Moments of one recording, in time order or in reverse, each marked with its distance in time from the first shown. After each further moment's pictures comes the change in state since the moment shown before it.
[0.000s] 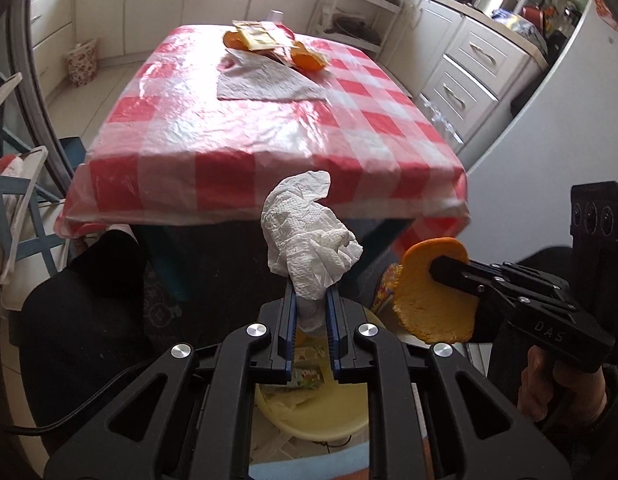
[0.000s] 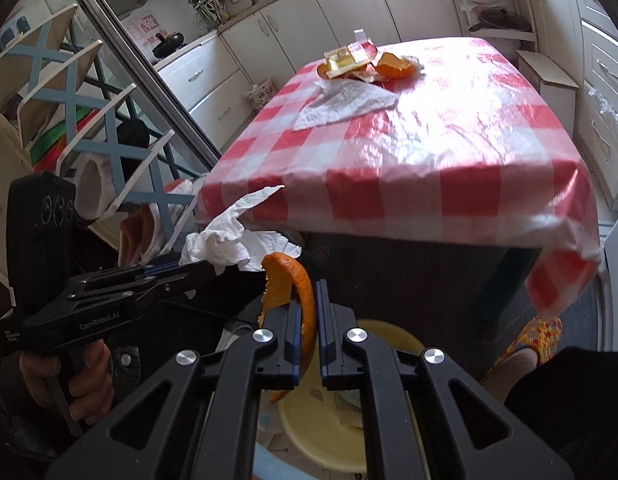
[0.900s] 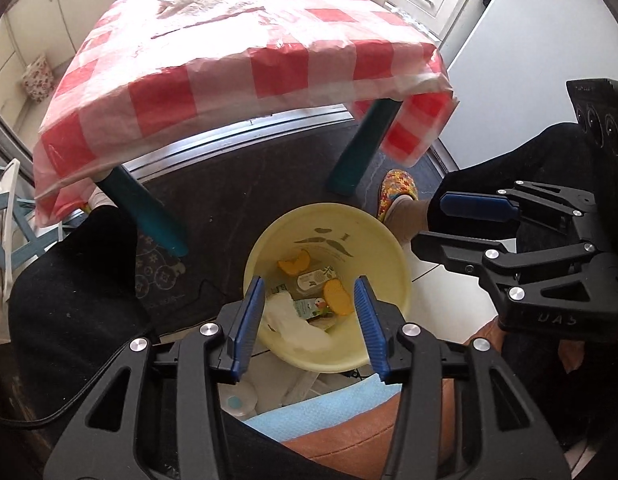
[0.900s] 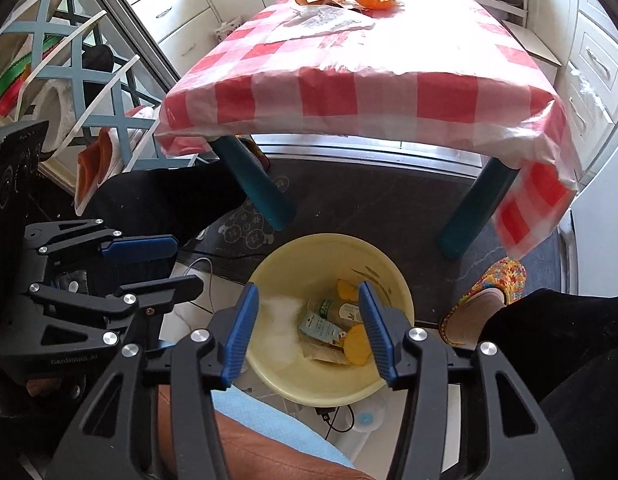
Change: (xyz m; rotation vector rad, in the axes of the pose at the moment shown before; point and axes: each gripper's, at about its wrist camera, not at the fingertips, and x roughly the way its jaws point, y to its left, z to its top) left arm 0.024 -0.031 -0.045 0.212 0.245 0.037; right arm 0.011 0.006 -0.045 -0.036 0.205 -0.174
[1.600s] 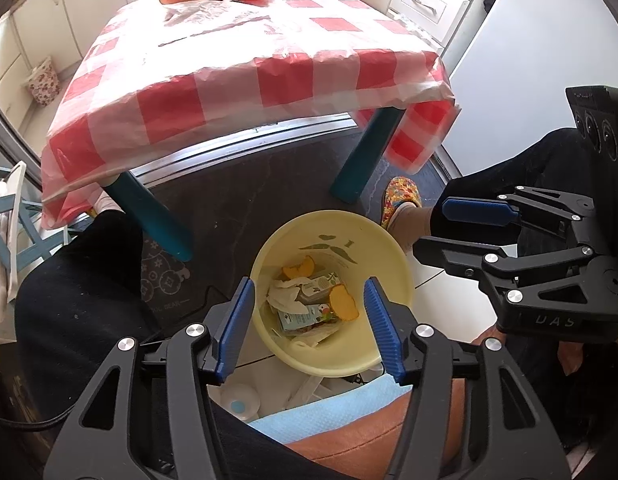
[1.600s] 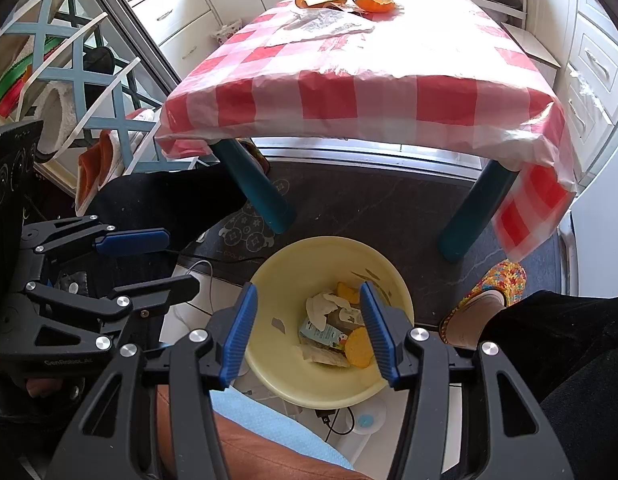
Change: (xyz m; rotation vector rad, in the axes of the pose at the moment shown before) left arm -0.003 -0.001 0.000 -0.006 -0.029 0.016; right arm -0.002 0.001 0.002 0.002 -0.010 0.000
